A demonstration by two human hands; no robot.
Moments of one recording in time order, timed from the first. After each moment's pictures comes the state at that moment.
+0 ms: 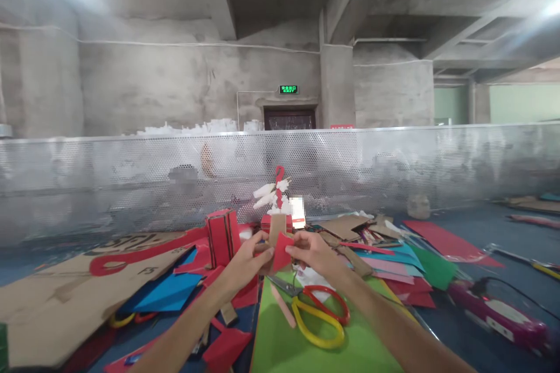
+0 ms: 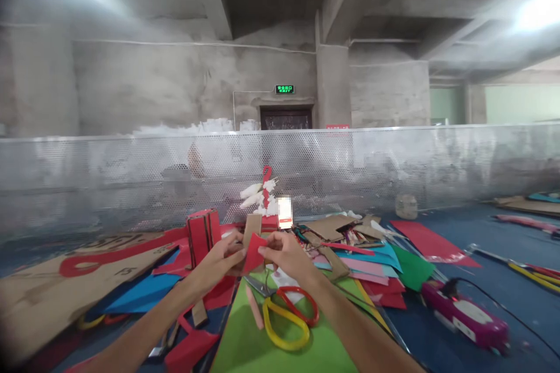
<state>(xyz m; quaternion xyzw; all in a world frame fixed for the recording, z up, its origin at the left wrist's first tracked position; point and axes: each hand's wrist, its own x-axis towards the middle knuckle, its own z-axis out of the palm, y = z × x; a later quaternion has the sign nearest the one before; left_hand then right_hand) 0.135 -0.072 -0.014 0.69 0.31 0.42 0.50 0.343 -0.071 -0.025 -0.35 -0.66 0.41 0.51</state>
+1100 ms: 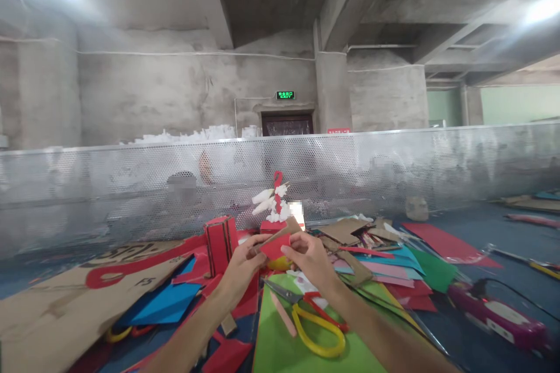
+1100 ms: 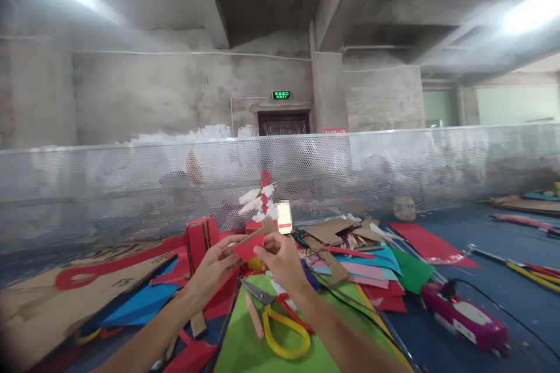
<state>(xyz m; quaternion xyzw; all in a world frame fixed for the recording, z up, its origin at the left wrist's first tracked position) 0.133 -0.056 -0.026 0.64 0.27 0.54 0.47 0.323 -0.074 -0.028 -0.34 -0.60 0.37 0.62</state>
